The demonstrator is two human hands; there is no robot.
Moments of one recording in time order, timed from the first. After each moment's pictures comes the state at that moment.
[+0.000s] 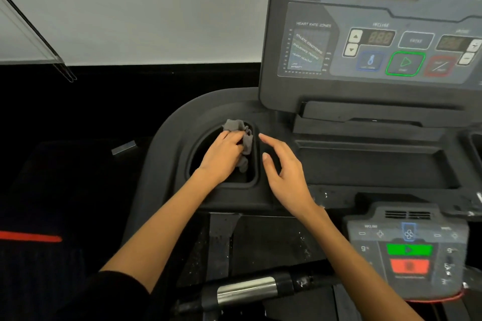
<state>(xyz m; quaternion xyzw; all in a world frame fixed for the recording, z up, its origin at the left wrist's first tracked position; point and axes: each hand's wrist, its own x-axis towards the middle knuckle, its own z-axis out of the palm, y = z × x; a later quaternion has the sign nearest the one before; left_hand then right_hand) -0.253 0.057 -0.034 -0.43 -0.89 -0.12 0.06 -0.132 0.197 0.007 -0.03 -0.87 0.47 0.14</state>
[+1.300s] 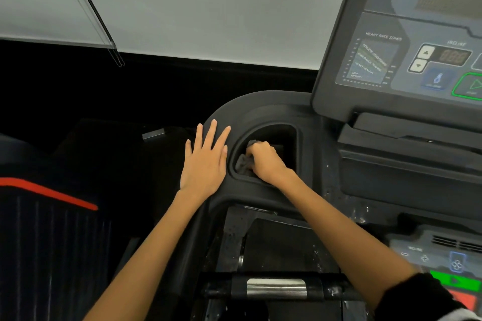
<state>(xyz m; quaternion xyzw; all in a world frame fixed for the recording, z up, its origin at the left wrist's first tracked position) -0.213 -0.052 -0.021 -0.14 -0.99 -0.08 0.01 -0.227 0.115 -0.024 0.06 -0.97 0.21 -0.12</state>
